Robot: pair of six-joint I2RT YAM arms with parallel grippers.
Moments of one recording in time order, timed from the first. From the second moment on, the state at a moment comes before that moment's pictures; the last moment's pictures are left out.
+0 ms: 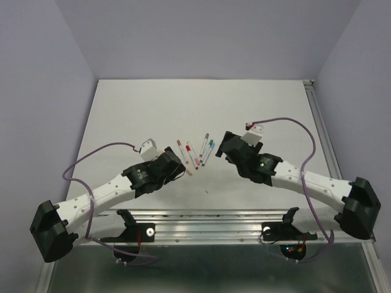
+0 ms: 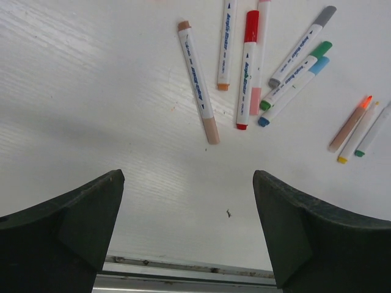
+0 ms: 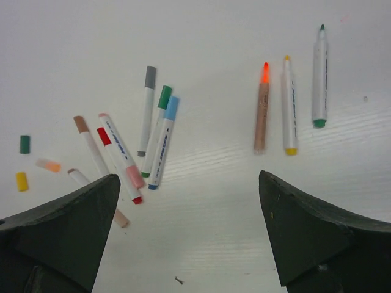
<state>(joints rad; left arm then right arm) -0.91 0.98 0.69 -0.68 -0.52 -1.34 0.93 1.31 0.94 -0.36 0.75 0.95</state>
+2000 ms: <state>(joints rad) -0.70 1.25 0.65 -0.35 -0.28 -1.00 0.93 0.62 0.54 -0.32 0.70 0.95</state>
